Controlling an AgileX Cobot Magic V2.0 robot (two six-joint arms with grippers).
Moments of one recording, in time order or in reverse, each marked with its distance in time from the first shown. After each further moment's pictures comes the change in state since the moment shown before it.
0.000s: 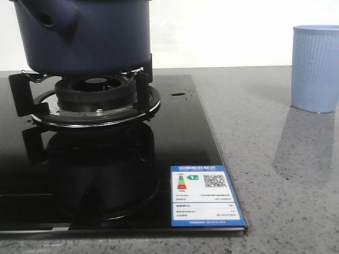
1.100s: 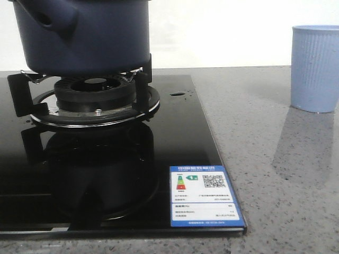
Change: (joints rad) left arm 0.126 -0.024 0.075 0.186 0.091 -0.120; right arm 0.000 -0.001 0.000 0.005 0.002 -0.004
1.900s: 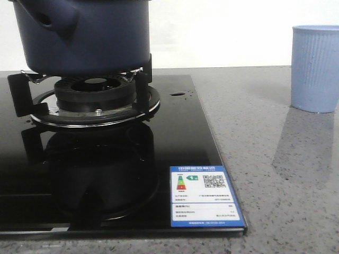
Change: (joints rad) left arm 0.048 -0.025 0.089 -0.018 0.052 -0.060; right arm 0.000 0.000 0.000 0.000 0.002 0.000
